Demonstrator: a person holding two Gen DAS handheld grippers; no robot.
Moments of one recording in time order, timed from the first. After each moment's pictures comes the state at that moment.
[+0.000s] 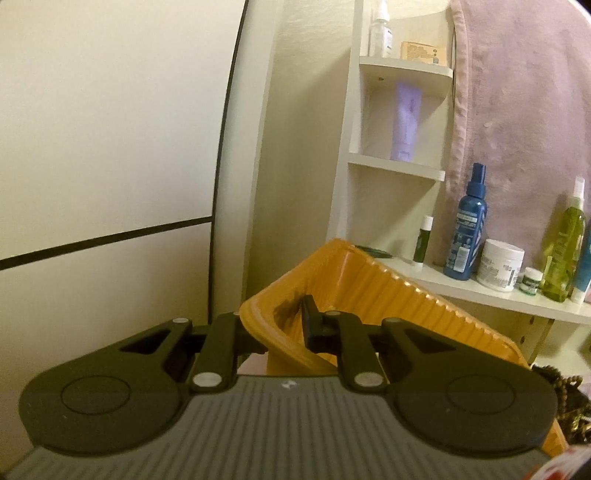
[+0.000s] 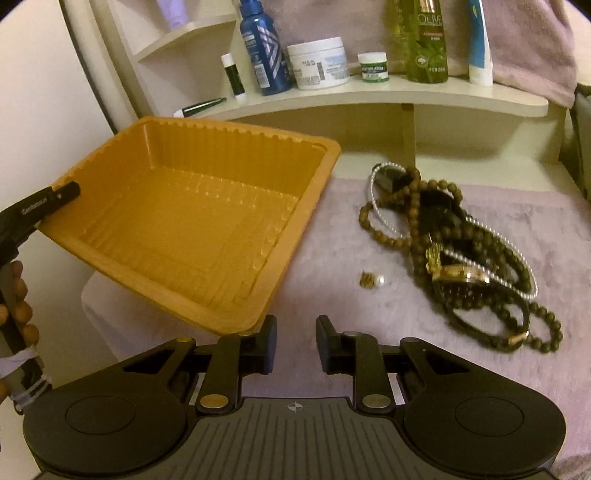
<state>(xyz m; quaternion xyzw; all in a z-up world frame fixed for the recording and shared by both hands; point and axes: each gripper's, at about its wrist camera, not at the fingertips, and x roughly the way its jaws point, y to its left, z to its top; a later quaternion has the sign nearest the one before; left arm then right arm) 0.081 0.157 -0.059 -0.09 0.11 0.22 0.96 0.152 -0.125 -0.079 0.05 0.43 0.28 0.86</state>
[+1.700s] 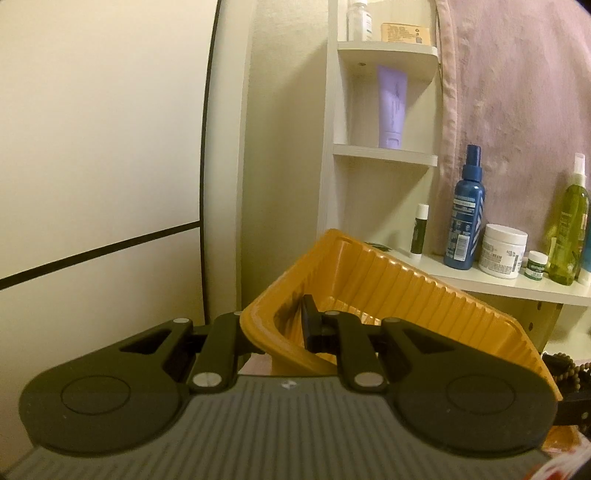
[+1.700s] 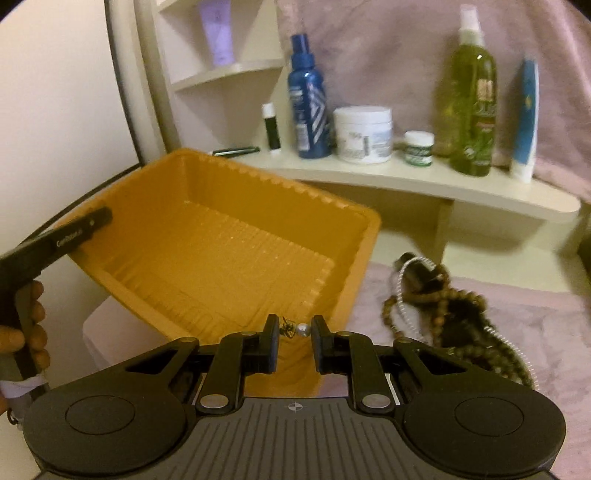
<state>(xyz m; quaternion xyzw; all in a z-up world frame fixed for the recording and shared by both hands) 0.102 0.150 -0.059 -0.05 0.13 0.22 0.97 0.173 -0.096 -0.049 0.00 0.35 0.31 0.88</state>
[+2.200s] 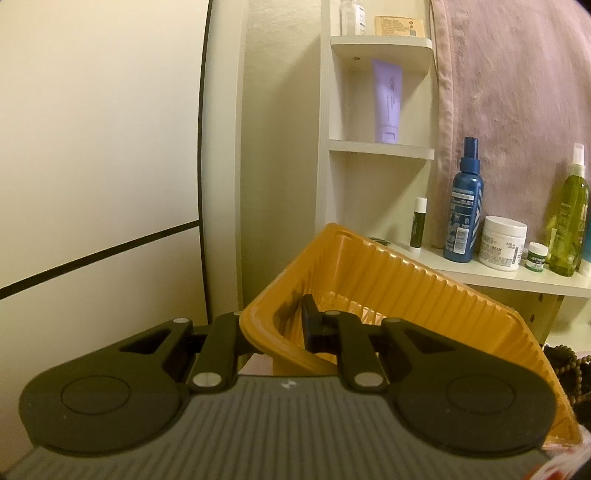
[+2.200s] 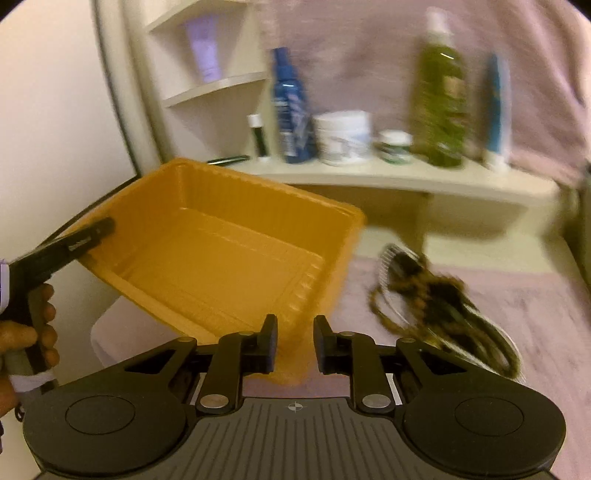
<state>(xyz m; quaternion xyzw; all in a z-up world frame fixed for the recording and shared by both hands) 0.103 0.149 -0.056 -0.04 0.14 0.22 0.97 0.152 -0.130 -0.046 0.04 0.35 0.29 0.89</state>
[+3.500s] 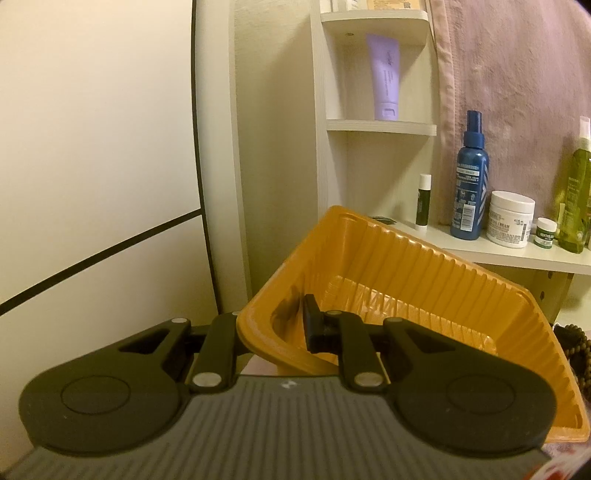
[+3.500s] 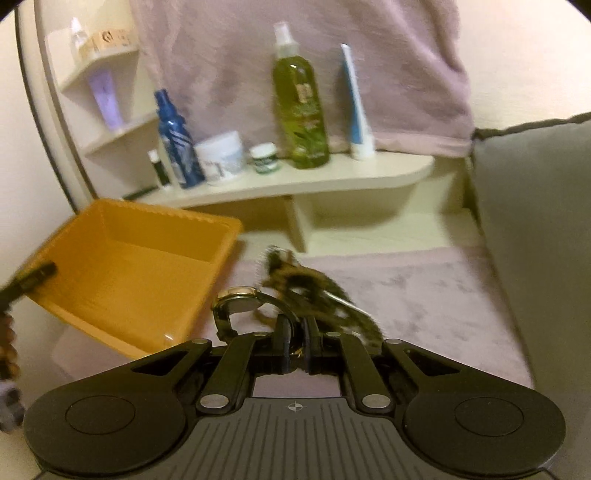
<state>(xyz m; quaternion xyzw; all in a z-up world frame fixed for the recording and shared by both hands) 0.113 0.150 -0.053 -0.02 0.18 0.22 0.96 0.168 -0.218 -0.034 0.09 0.36 0.21 0.90</state>
